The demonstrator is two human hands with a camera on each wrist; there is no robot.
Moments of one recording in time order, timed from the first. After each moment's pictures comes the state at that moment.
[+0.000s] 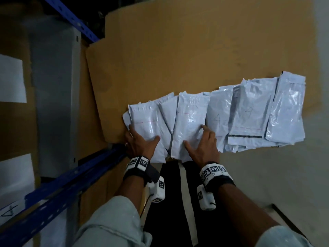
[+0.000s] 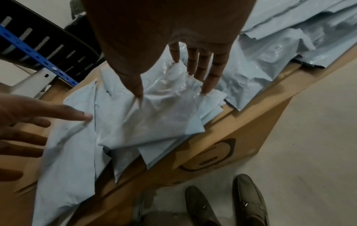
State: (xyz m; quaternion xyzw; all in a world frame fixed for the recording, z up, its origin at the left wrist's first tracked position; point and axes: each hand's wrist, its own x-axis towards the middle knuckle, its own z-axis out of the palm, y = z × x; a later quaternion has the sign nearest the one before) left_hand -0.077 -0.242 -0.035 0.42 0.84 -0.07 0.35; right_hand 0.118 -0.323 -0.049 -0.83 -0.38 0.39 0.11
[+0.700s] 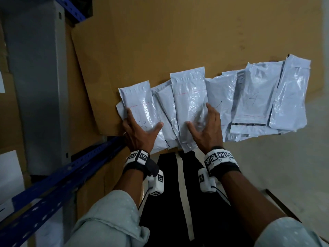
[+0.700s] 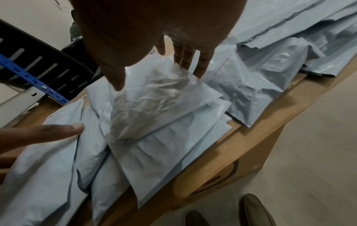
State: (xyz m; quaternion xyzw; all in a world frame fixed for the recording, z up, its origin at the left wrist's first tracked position) left_hand -0.086 -0.252 -0.056 0.49 0.80 0.07 0.34; right_hand 0.124 -0.310 -0.064 -0.82 -0.43 0.32 0.22
